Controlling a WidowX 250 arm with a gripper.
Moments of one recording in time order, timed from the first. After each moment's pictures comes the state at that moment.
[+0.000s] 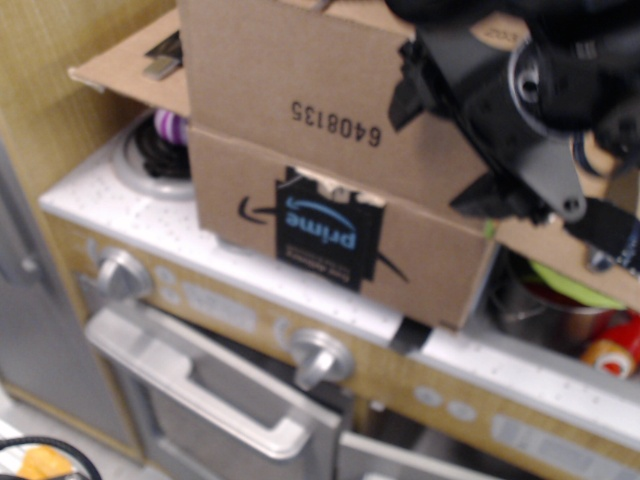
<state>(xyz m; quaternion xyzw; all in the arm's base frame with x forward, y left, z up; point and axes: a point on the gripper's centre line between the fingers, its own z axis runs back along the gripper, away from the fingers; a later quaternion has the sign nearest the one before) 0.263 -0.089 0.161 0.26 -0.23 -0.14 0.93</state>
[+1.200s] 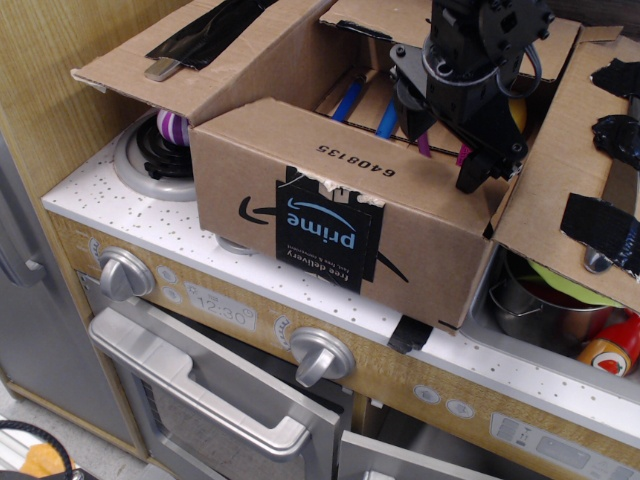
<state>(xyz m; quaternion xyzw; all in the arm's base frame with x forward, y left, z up) 0.343 -0.064 0.101 0.09 -0.24 -0.17 0.95</state>
